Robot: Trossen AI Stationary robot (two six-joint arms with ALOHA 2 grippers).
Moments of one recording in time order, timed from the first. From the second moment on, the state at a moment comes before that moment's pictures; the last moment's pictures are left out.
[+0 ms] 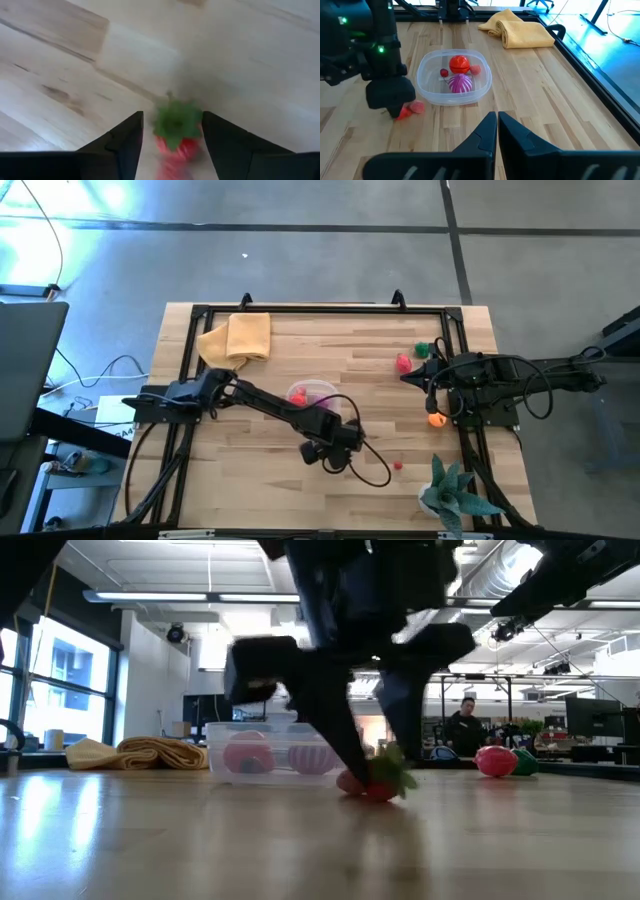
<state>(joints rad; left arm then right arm) -0.15 2.28 1.80 -0.76 -0.01 0.92 0.07 0.52 0.54 -0.45 0.21 0.03</state>
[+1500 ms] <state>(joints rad) -0.14 2.29 1.80 -0.76 -0.01 0.91 0.07 0.52 0.54 -0.45 0.21 0.03</state>
